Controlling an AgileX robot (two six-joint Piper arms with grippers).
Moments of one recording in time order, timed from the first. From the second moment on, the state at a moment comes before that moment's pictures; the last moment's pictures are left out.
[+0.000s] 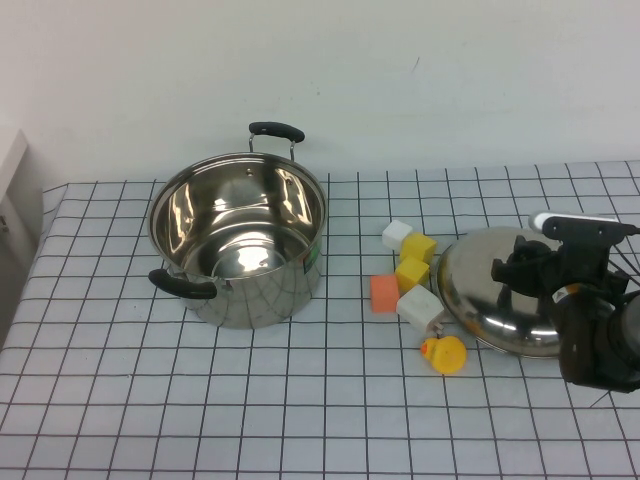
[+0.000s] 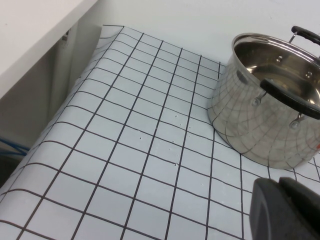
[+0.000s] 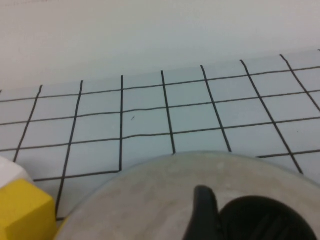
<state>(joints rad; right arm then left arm) 0.31 2.30 -0.99 0.45 -0.92 -0.09 0.11 -0.02 0.01 -0.15 0.37 -0.23</state>
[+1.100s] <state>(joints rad) 0.27 1.96 -0.95 0.22 -0.67 -0.09 0.11 -0.02 0.01 -0.15 0.37 -0.23</state>
